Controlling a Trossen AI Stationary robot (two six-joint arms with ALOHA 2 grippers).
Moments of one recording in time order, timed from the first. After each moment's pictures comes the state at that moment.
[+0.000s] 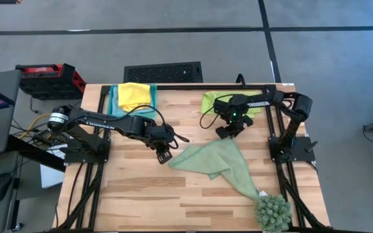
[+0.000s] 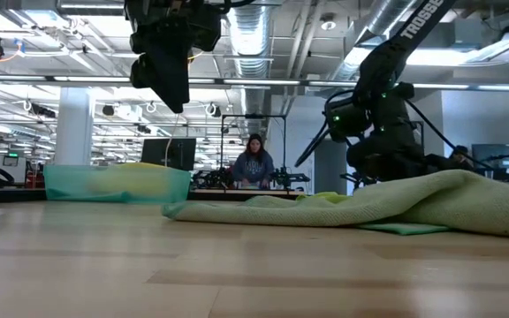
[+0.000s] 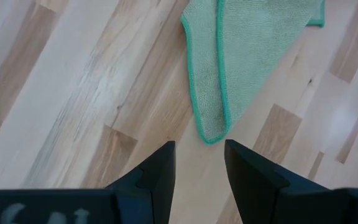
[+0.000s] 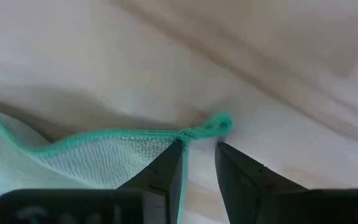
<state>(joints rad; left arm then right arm) -0.07 1.54 1.23 -0.85 -0.03 -0.57 -0.47 1.79 0.97 -0.93 -0.28 0.53</state>
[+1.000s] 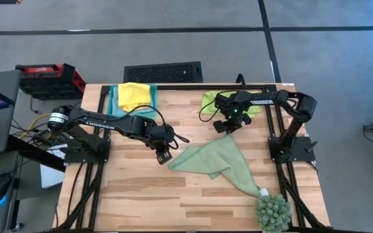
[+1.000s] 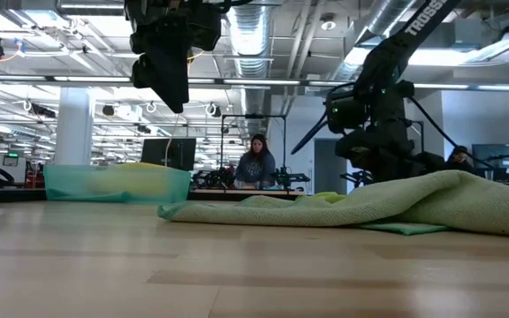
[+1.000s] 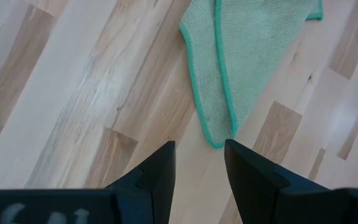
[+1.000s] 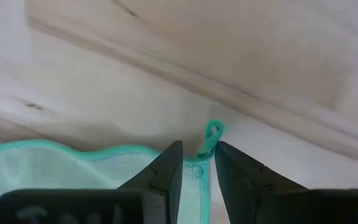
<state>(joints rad) -0.07 1.54 1.23 -0.85 -0.02 -0.55 -0.50 1.74 0.97 -0.85 -0.31 0.63</state>
